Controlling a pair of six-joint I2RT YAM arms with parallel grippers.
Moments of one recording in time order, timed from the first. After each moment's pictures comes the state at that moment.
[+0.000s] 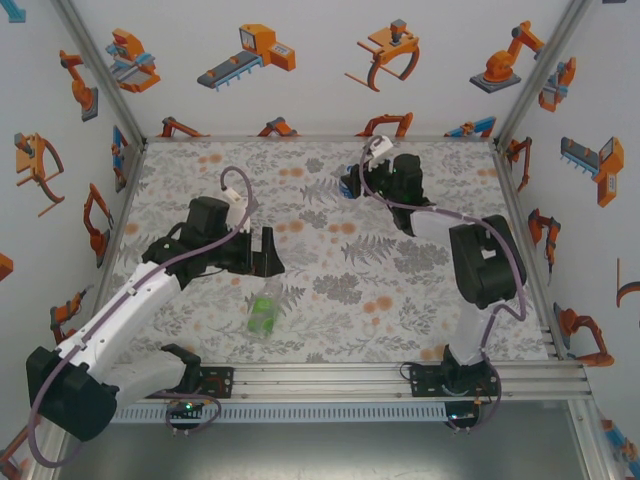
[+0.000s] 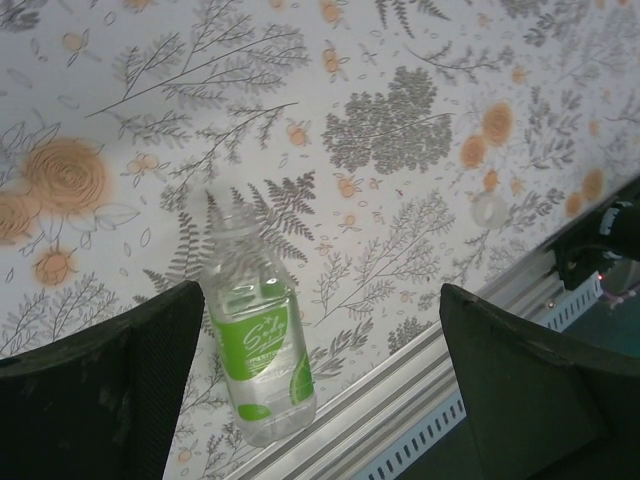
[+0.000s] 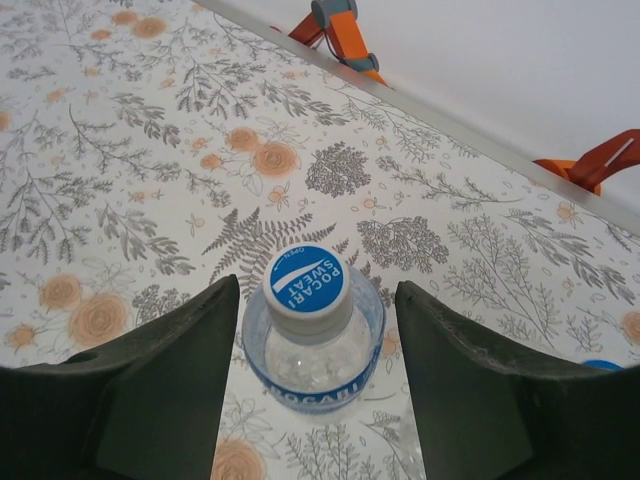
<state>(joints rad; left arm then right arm) -0.52 1.08 0.91 -0.63 0.29 -0.32 0.34 1.85 1.10 0.60 -0.38 -0.07</state>
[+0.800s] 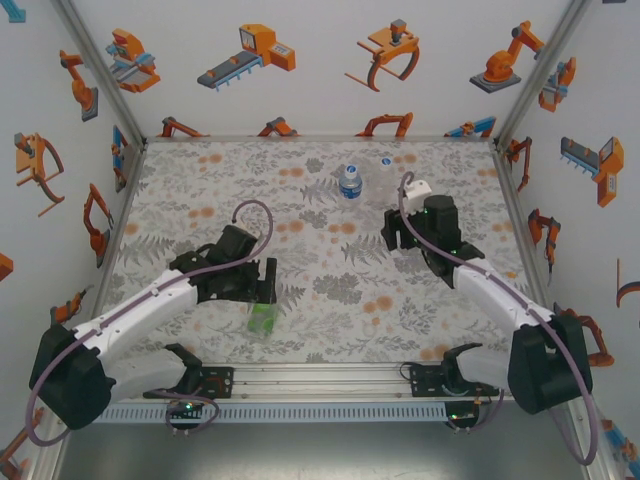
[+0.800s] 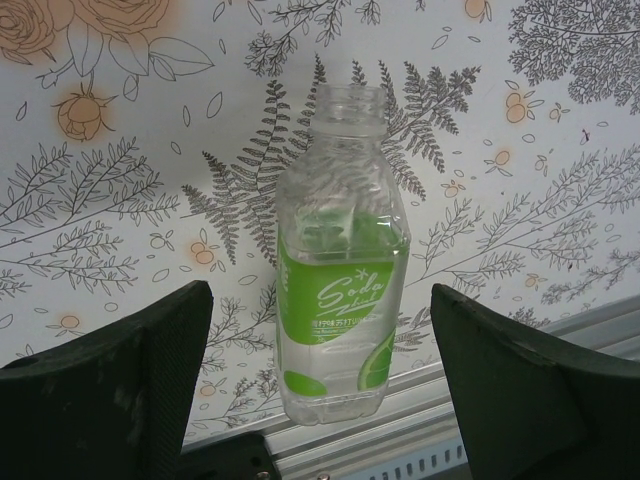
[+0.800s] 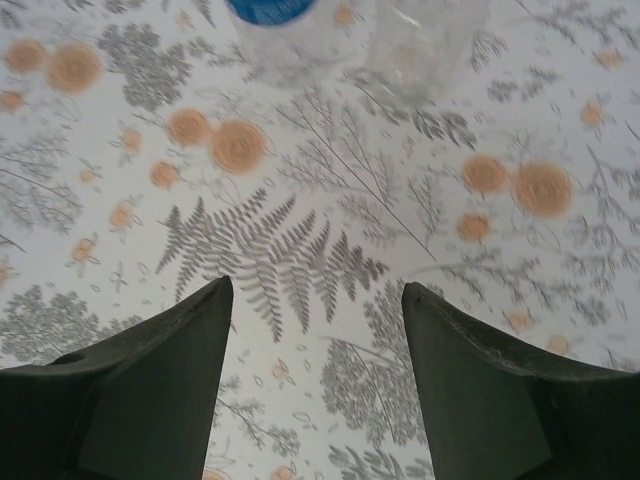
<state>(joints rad) -0.68 1.13 0.74 -0.69 -0.01 -0.47 0.30 1.20 0.67 0.01 -0.14 -0.04</state>
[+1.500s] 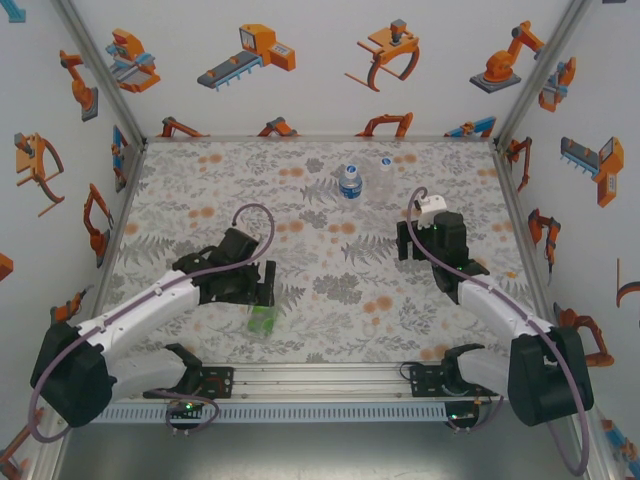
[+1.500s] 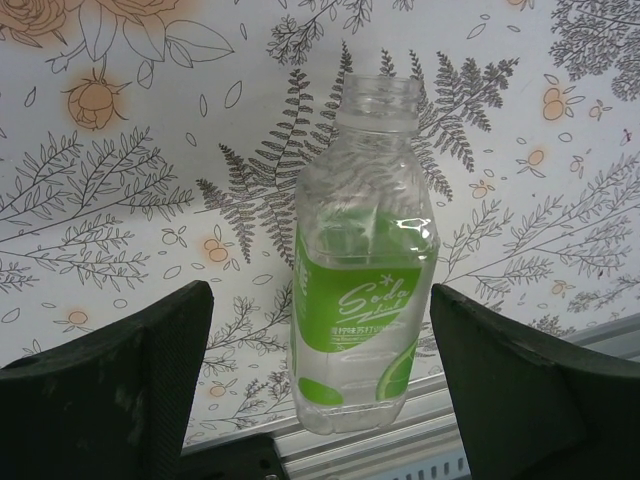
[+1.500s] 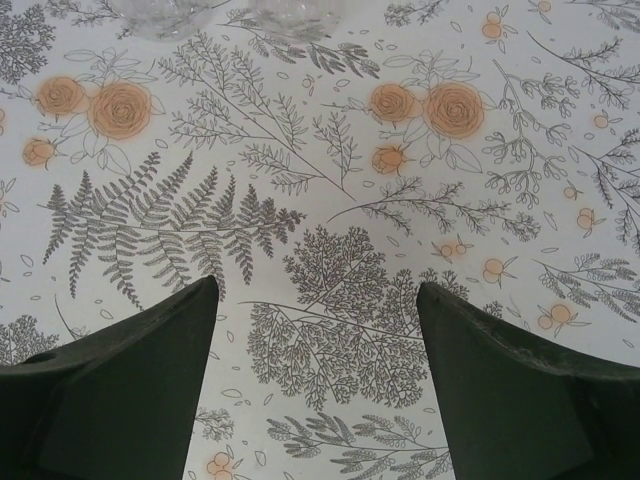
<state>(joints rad) -0.69 1.15 0.72 -0.68 -0.03 -0.47 0.25 1.15 0.52 0.13 -0.04 -0.04</state>
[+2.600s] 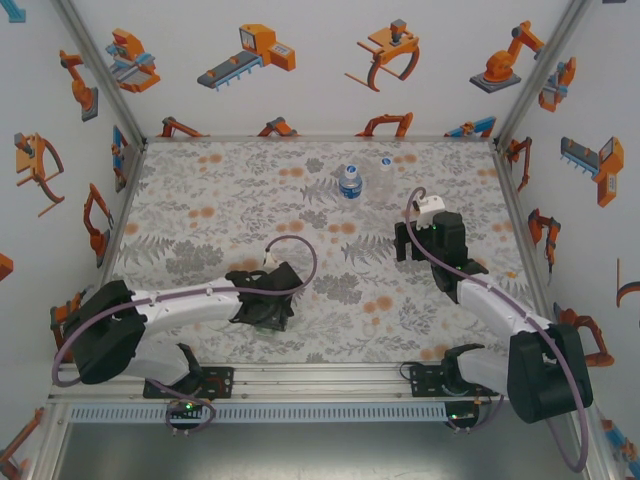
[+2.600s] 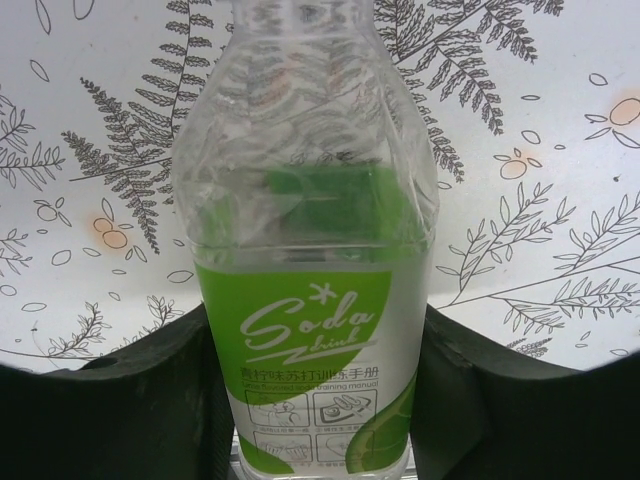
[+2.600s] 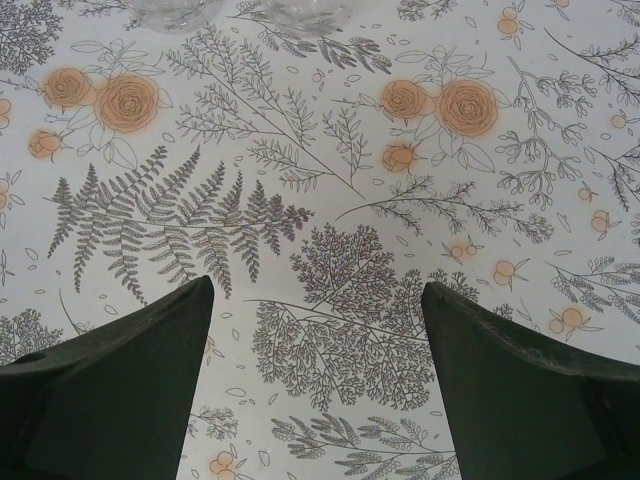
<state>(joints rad) -1.04 1.38 0.69 -0.62 -0.28 -0.73 0.25 1.16 0.52 0.13 -0.05 -0.04</state>
